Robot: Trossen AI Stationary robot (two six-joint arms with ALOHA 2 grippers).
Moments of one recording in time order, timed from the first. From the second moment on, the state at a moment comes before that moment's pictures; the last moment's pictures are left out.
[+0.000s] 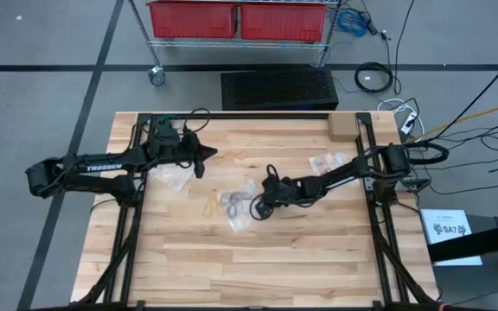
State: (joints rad) left arm 0.47 1.02 0.41 0.27 0.18 -0.12; right arm 0.09 1.87 0.93 0.02 0.19 0.84
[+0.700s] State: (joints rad) left arm 0.41 1.02 0.41 0.31 0.43 -0.21; right arm 0.04 1.67 1.34 -0.50 0.29 0.24
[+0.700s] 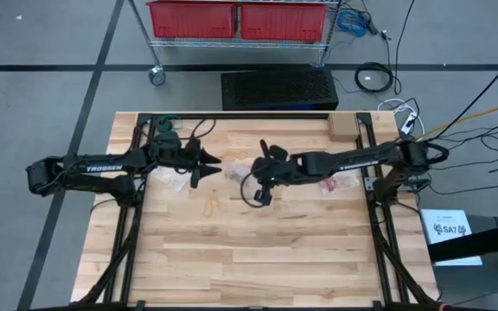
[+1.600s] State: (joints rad) left arm 0.36 1.03 0.41 0.48 0.40 -0.17; right arm 0.03 1.65 1.35 -0.48 0.26 0.16
